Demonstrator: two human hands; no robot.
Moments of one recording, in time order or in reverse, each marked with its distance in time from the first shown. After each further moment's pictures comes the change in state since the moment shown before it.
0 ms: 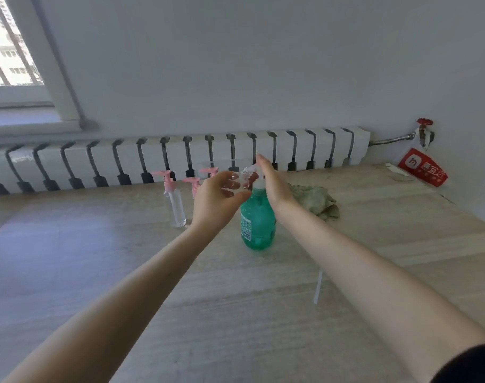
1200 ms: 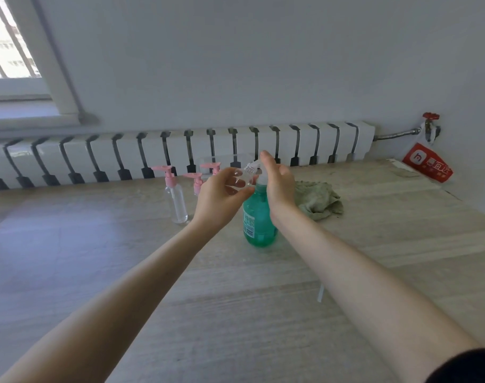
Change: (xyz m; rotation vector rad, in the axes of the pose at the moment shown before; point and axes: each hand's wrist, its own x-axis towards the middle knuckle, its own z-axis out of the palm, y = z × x) left_hand 0.003 -0.008 0.000 -0.023 -0.075 0.033; right_hand 0.003 0.014 0.013 0.248 0.265 -0.017
